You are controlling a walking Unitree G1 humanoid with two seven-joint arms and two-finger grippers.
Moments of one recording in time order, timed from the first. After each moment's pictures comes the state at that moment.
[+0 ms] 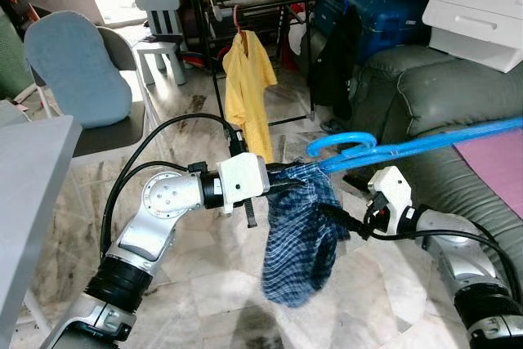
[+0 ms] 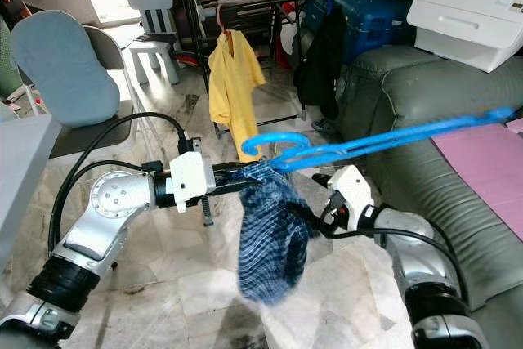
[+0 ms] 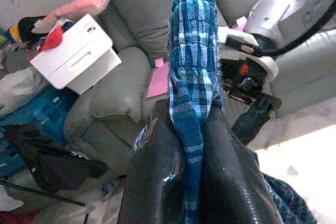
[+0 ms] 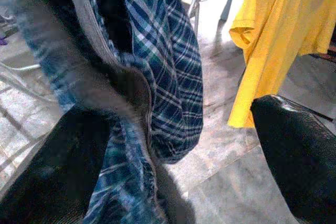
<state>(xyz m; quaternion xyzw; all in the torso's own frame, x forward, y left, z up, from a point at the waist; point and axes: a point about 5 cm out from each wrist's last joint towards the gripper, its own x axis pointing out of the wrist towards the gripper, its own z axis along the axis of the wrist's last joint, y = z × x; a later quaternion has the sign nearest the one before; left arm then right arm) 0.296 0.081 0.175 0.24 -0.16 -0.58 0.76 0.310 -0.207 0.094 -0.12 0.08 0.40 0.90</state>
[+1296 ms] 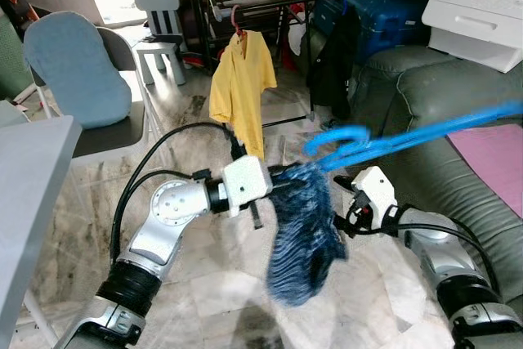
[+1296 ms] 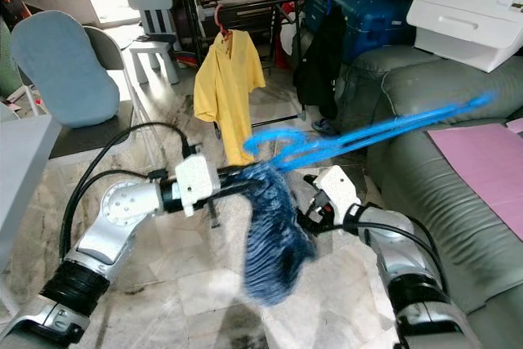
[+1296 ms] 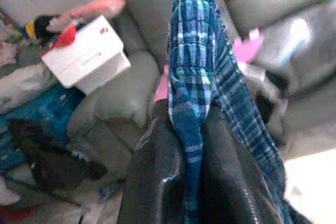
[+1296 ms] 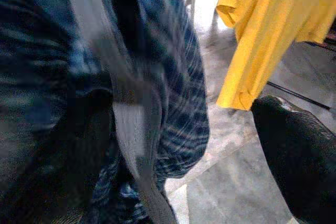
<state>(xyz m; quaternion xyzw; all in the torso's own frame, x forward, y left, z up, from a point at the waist) 0.297 0.071 0.170 0.20 -0.17 -0.56 0.78 0.321 -0.188 0.078 -0.13 0.11 0.38 0.91</state>
